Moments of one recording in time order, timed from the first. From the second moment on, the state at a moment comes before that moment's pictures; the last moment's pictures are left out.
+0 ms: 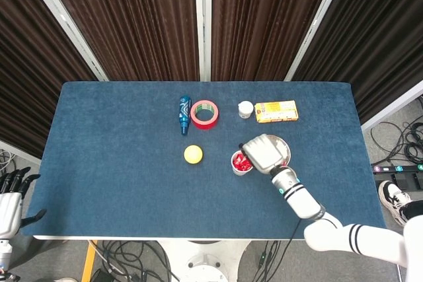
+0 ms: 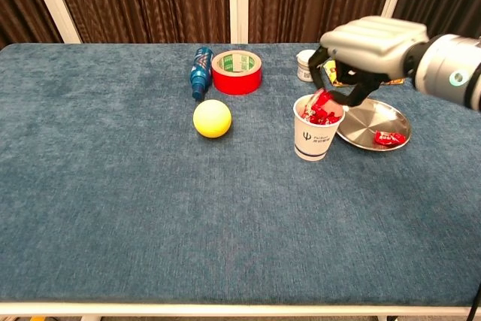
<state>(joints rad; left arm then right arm) 0.01 -1.21 -0.03 -1.49 1.45 1.51 0.04 0.81 -1.49 0.14 -1.52 -1.11 0.92 -0.59</state>
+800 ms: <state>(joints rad) 0.00 -1.22 -0.03 -1.48 1.46 1.51 0.03 0.72 -1.41 0.09 -1.47 -0.95 0.96 -0.58</state>
